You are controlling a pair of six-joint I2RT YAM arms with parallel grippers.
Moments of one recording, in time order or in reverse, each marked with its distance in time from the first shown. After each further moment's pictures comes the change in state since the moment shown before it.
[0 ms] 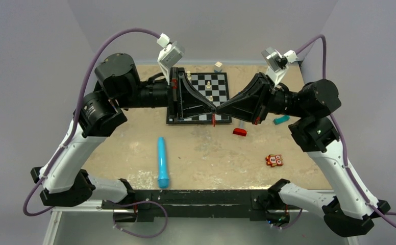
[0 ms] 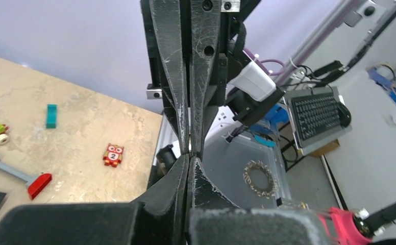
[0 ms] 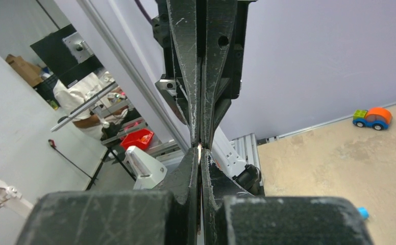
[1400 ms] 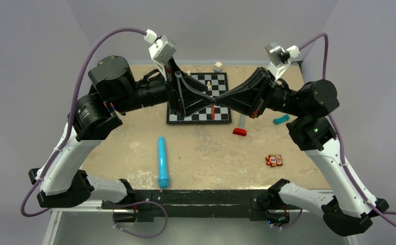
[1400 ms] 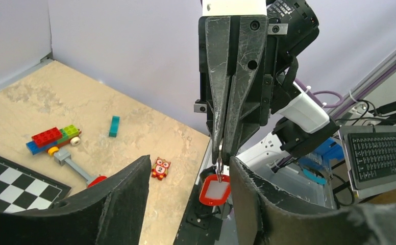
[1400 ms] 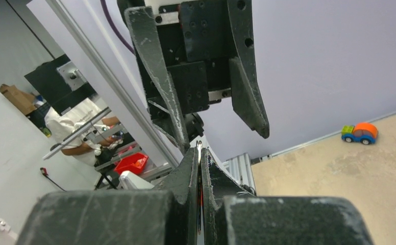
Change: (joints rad) left arm -0.027 -0.027 0.007 -0.009 -0.307 0.066; right arm -0.008 0.018 -0.003 0.085 0.108 0.054
